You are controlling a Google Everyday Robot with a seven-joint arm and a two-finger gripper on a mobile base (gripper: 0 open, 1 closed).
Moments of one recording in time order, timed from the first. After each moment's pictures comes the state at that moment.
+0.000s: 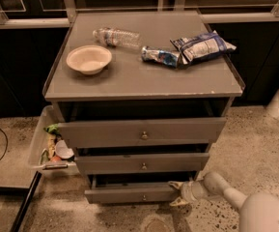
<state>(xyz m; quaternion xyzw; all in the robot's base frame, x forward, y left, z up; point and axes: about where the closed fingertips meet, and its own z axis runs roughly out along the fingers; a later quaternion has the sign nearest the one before) 0.556 -0.202 0.162 -0.70 0.61 0.16 0.33</state>
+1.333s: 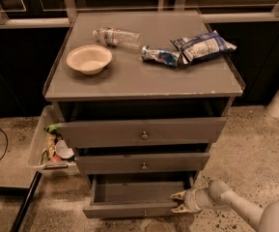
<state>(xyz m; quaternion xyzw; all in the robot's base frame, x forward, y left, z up) 0.511 -0.208 0.177 -0.71 0.60 0.15 0.33</state>
